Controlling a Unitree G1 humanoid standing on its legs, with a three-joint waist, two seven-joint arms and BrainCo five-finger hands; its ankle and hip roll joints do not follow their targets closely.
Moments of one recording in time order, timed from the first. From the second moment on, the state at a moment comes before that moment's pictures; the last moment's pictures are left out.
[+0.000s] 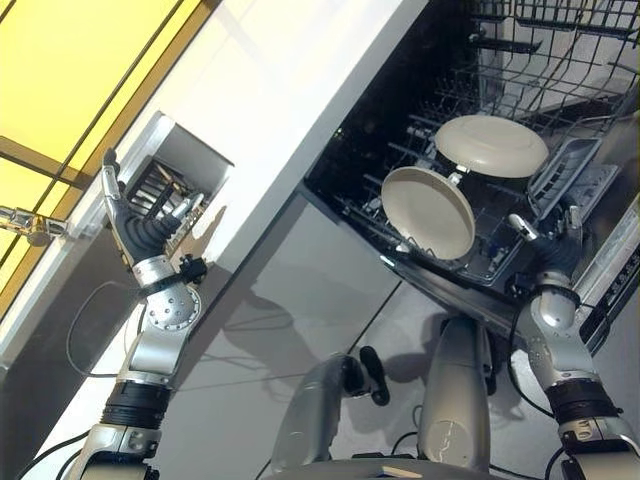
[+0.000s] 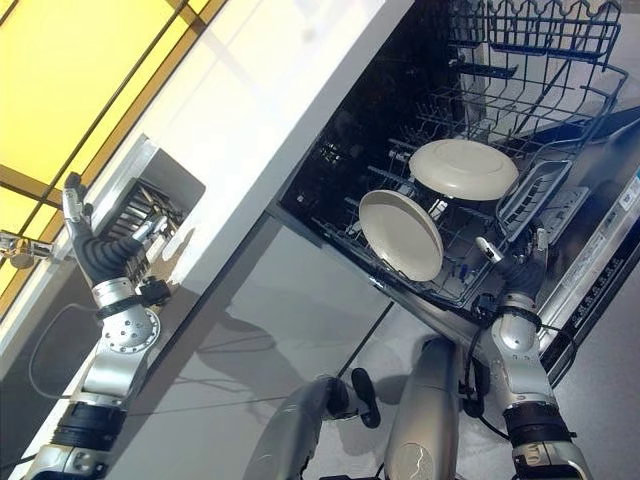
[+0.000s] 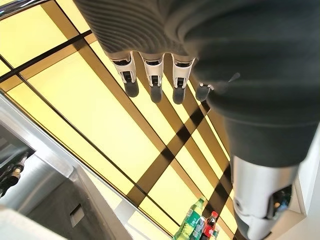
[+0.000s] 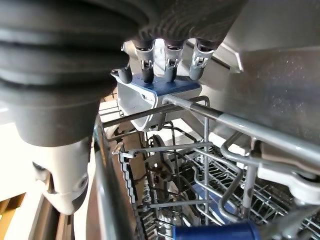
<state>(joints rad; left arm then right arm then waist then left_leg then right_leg) -0.18 0.48 -0.05 0.06 -0.02 -0.27 0.78 -0.22 -0.50 -0.01 0.33 0.40 -0.24 -0.43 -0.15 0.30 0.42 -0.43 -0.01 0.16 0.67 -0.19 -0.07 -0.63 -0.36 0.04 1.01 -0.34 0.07</state>
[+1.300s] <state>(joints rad) -0.01 0.48 -0.10 0.06 -0.06 -0.25 0.63 -0.53 -0.56 0.10 0.55 0.39 -0.02 -0.35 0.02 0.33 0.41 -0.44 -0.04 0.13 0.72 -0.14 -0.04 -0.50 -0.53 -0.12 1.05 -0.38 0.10</state>
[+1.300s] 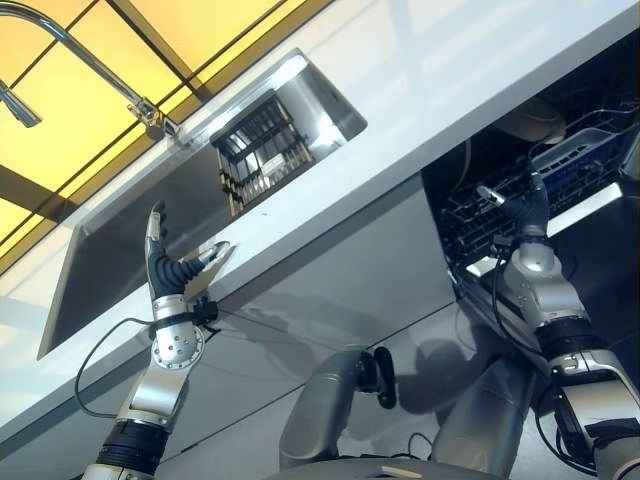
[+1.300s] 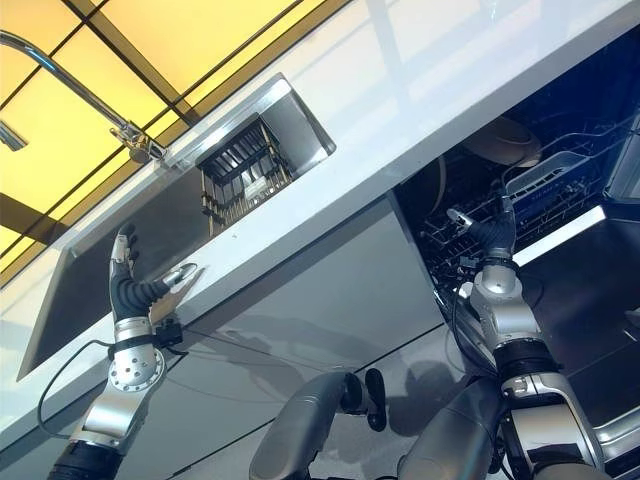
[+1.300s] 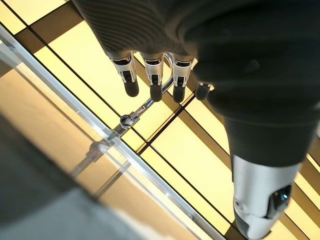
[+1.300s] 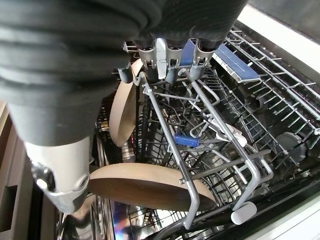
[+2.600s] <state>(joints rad) -0.08 0.47 -0.12 -0.04 -0.07 -0.28 0.74 -0.22 -0.58 0.00 0.11 0.13 -0.05 -0.74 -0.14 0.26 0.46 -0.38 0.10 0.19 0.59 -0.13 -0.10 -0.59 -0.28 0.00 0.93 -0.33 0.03</state>
